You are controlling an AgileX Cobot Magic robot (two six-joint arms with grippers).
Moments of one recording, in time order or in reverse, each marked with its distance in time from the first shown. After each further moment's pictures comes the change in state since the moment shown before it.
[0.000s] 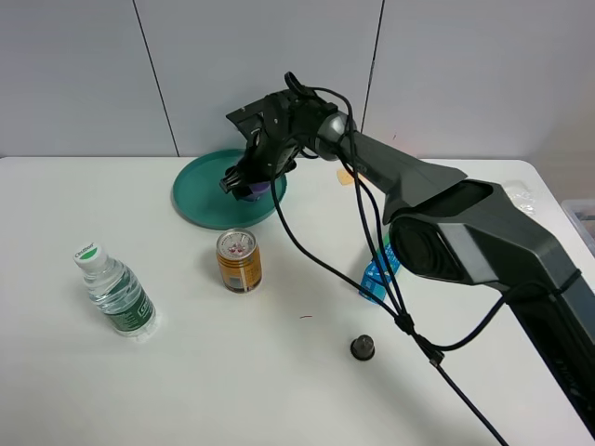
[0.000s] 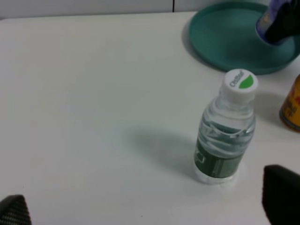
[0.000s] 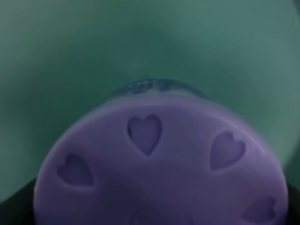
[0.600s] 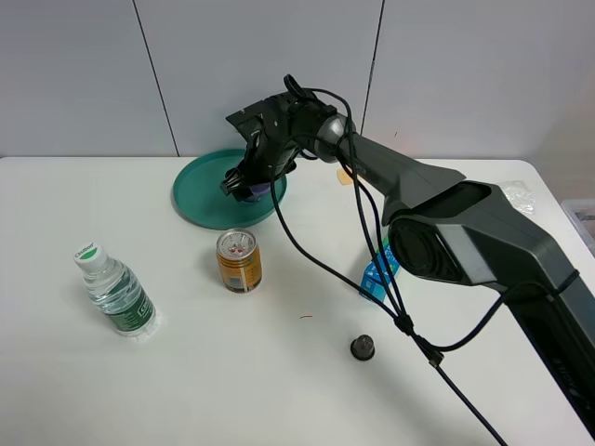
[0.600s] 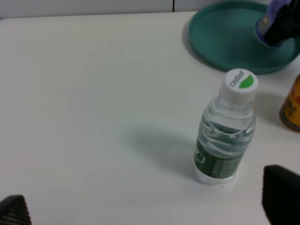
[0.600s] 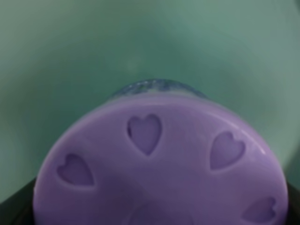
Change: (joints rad) left arm 0.000 0.000 0.000 0.000 0.000 0.000; right arm 0.000 0.004 0.000 -0.004 0.001 -0.008
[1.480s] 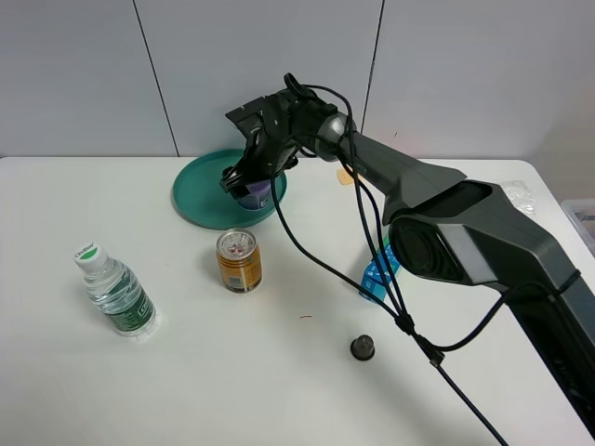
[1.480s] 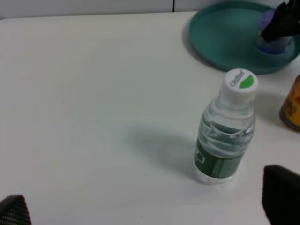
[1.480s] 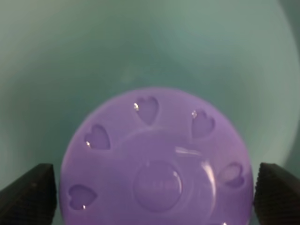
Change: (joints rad) left arm 0.000 0.000 0.000 0.000 0.000 0.000; right arm 0.000 -0.002 0.000 -0.007 -0.036 0.000
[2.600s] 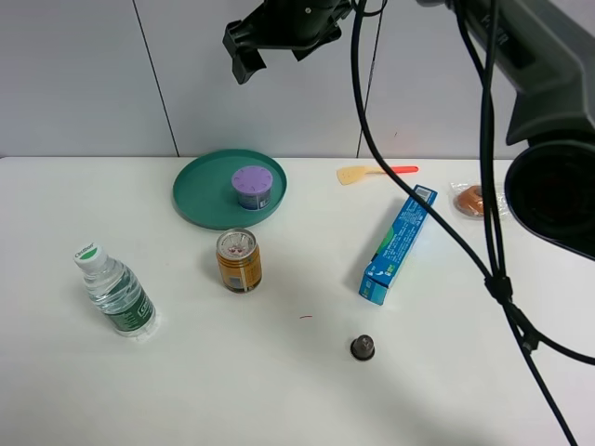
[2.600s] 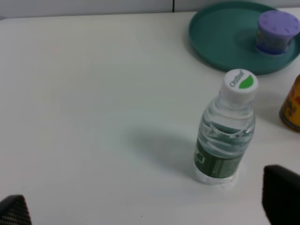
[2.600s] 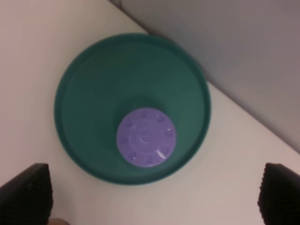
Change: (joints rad) left arm 0.000 0.000 0.000 0.000 0.000 0.000; right arm 0.003 -0.475 0.014 -0.019 0.328 0.045
